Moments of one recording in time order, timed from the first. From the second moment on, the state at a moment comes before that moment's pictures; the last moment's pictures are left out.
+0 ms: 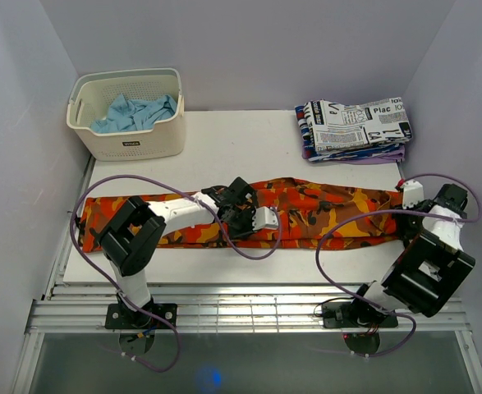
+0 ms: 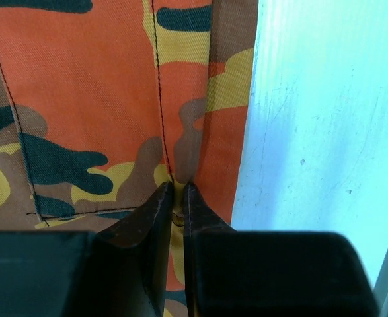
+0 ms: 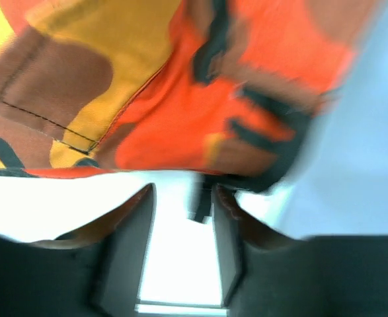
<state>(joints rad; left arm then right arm) -0.80 1.79 1.11 -0.45 0.35 0.69 -0.66 1.38 0.79 -0.59 -0.31 -0.86</state>
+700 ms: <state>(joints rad) -0.70 1.80 1.19 -0.57 0.46 0.61 -0.51 1.30 0.75 -0.65 -0.28 -1.48</state>
